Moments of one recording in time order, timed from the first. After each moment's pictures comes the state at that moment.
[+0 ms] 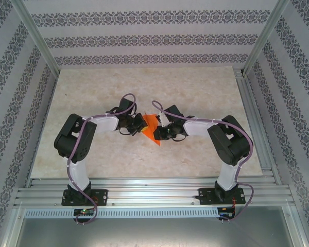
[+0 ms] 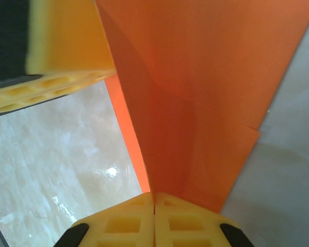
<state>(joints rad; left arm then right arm) -0.46 1.89 1.05 -0.12 0.50 -1.14 0.59 1.84 0.97 -0.18 -0.49 0.37</state>
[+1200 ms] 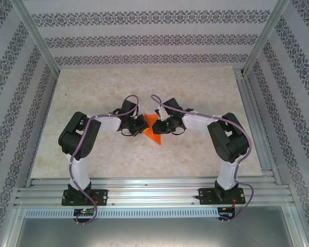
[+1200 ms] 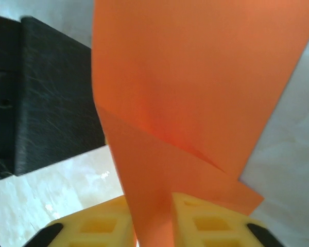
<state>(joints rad) -0.47 1.95 1.05 -0.07 0.49 -1.09 0.56 1.88 1.12 -0.31 -0.47 0.32</state>
